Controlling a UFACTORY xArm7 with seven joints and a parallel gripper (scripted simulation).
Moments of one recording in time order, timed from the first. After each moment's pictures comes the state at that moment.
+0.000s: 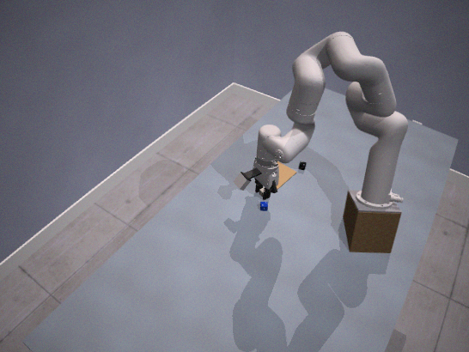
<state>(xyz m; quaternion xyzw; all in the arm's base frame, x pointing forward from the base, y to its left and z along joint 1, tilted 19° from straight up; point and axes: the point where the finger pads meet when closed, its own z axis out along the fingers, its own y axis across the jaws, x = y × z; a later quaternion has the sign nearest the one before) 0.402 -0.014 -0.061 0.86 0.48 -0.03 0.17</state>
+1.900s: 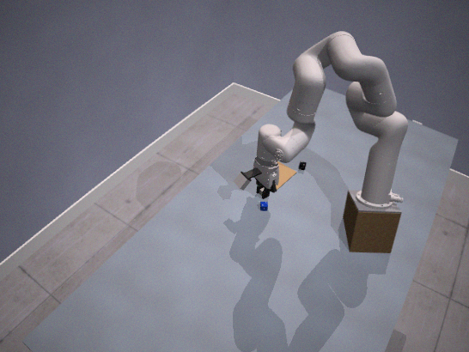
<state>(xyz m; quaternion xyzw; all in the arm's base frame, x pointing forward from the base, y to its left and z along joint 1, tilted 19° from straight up) 0.401 -0.014 -0.060 0.86 0.48 -0.03 0.17</state>
